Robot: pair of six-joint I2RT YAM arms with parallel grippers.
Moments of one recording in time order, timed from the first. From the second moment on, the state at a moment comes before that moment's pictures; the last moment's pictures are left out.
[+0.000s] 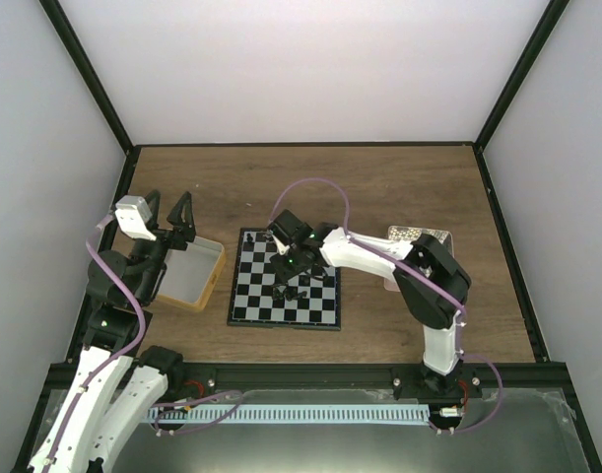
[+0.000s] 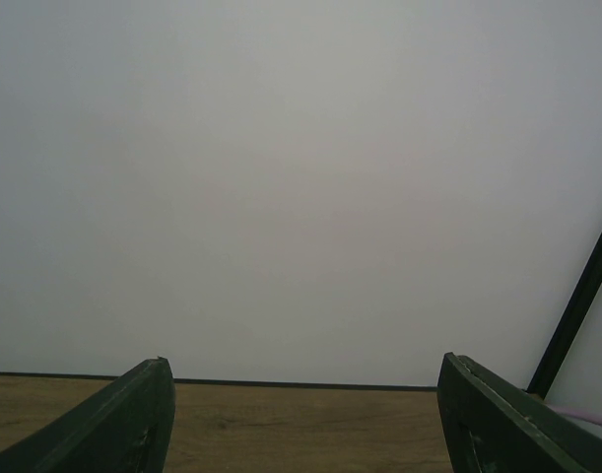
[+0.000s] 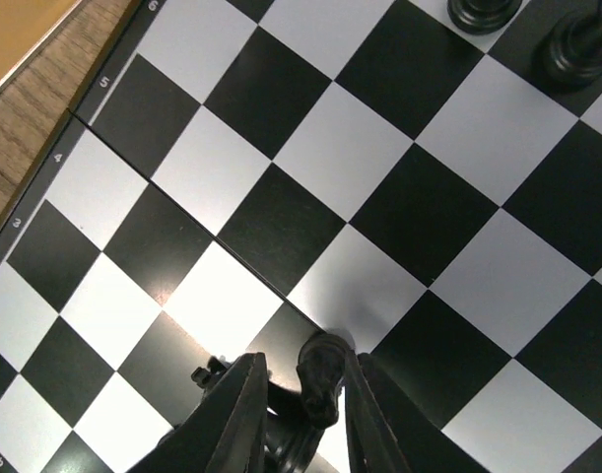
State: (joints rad) left arm -0.29 0.53 0.68 0.02 -0.06 -0.24; right arm 0.90 1.89 1.34 -0.54 -0.08 0.30
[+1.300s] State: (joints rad) left arm -0.29 0.52 0.68 0.02 -0.06 -0.24; right arm 0.74 1.83 1.26 -0.52 0.18 0.50
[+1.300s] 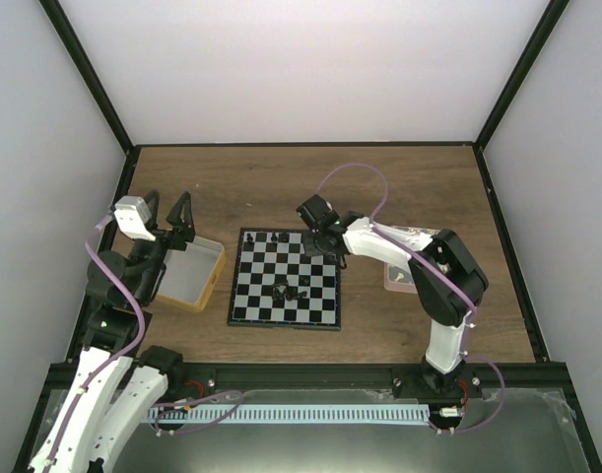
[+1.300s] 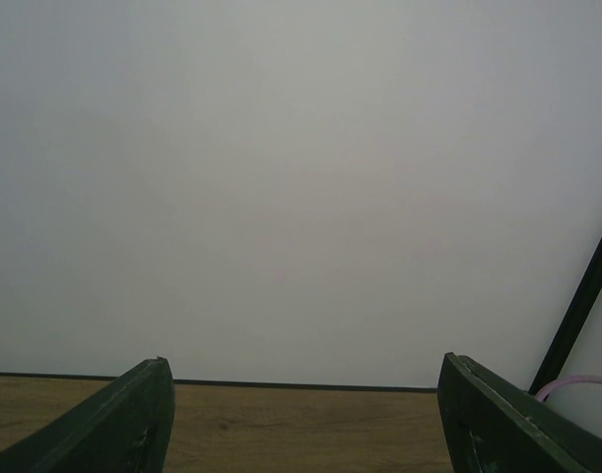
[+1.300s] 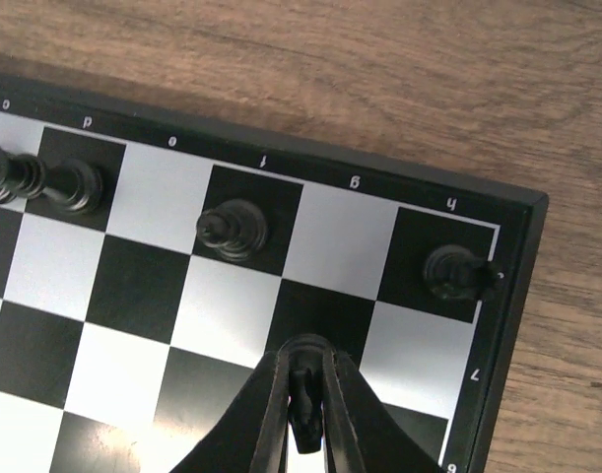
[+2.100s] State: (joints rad) left arm -0.28 0.52 0.68 0.02 -0.06 -0.24; right arm 0.69 1.93 1.31 -0.46 0.21 0.51
